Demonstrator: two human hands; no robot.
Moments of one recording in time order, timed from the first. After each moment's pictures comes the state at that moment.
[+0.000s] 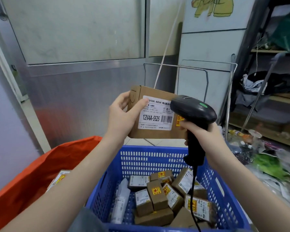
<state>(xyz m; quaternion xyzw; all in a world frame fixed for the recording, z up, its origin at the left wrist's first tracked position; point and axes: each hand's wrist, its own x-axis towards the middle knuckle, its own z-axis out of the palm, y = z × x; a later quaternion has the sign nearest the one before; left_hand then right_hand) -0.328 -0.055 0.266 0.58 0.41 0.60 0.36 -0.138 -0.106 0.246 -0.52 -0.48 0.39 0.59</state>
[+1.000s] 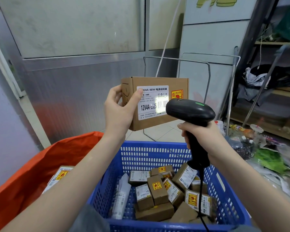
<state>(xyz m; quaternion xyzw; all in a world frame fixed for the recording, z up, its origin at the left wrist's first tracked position) -0.325 -0.046 0.258 0.53 0.42 0.66 0.32 -0.134 -0.093 0.236 -0.57 -0.52 0.39 0.50</state>
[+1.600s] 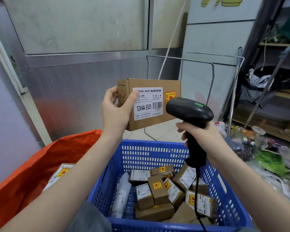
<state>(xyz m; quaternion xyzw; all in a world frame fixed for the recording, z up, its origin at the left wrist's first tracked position) -0.342 -0.036 0.248 0.52 0.43 0.68 0.31 -0.147 -0.088 0.234 -0.57 -0.51 0.38 0.51</state>
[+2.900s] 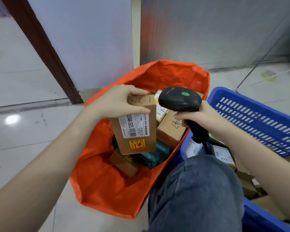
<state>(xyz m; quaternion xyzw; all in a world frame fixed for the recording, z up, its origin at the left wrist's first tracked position) -0.698 -0.083 0.068 0.64 0.68 0.22 0.27 -0.460 -0.006 0.061 -0.44 -0.68 0.56 0.17</state>
